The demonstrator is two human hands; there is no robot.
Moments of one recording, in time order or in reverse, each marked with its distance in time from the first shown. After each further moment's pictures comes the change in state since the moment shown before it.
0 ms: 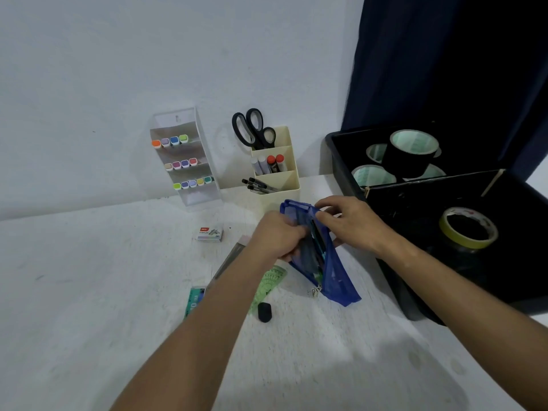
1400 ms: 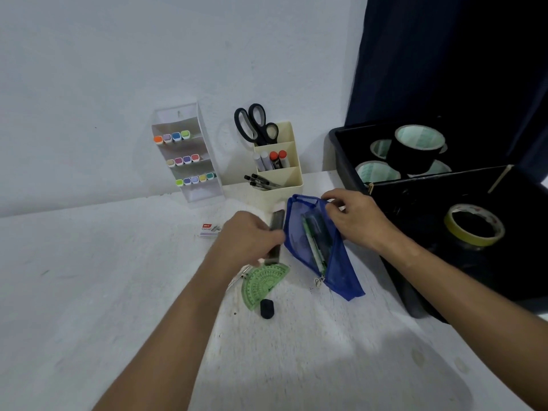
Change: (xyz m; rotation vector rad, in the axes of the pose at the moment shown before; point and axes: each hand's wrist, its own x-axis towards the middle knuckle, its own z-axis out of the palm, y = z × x) left_hand -0.026 -0.014 -0.044 0.206 0.109 -0.018; right_hand 0.006 0.007 0.001 -0.125 0.151 -0.046
